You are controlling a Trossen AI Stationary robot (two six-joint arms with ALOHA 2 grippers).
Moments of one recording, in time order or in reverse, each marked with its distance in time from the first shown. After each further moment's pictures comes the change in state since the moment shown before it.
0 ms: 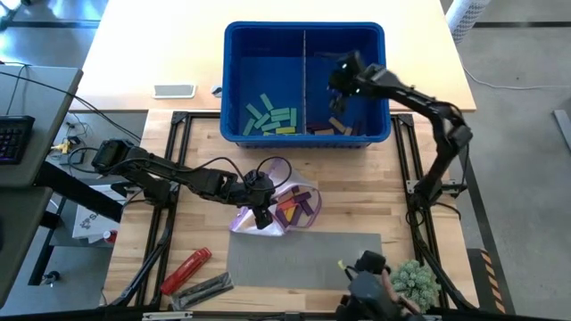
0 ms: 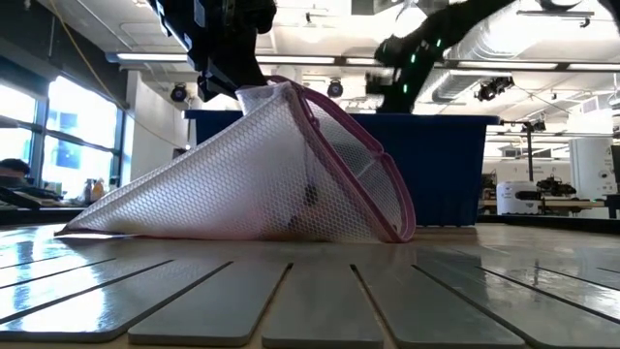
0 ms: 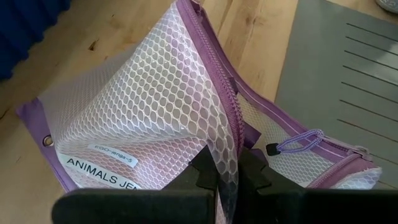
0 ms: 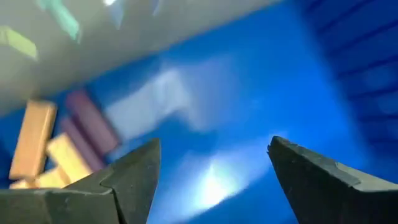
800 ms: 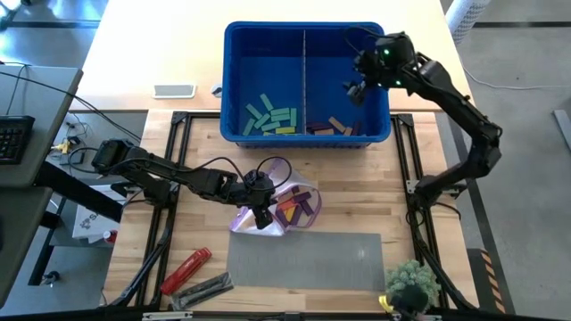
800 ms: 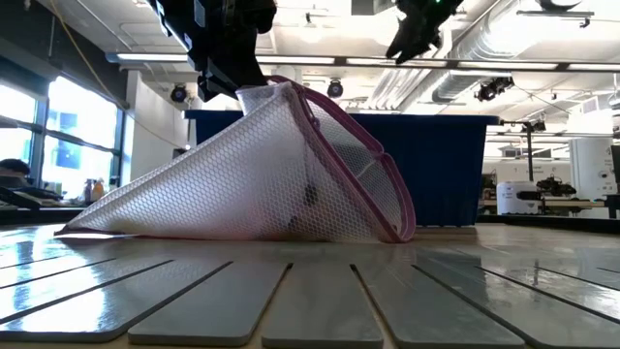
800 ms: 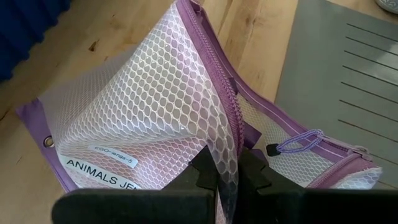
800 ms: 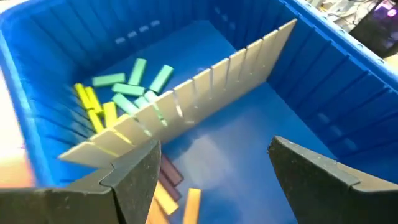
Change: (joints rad) left arm 0.000 0.000 0.000 0.001 -0.001 0.003; right arm 0.041 -0.304 0.189 -0.230 -0.176 0.223
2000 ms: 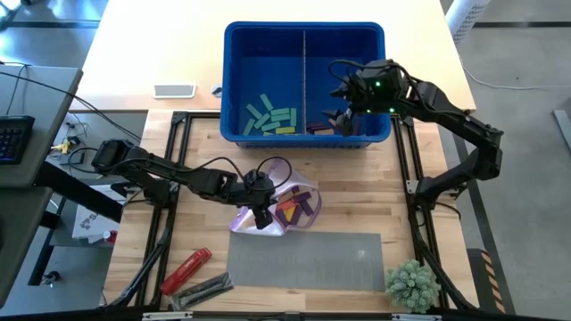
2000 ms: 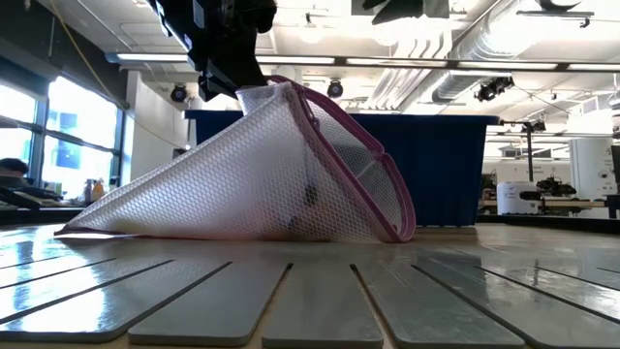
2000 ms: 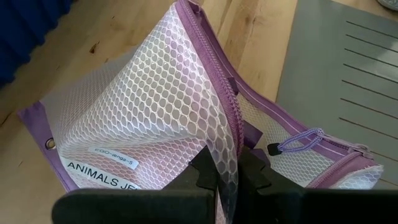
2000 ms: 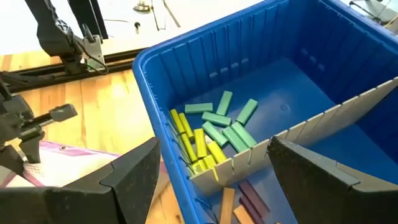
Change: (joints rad) left arm 0.000 0.000 0.000 0.000 -0.002 0.016; right arm 0.354 -0.052 0.000 0.029 0.061 0.186
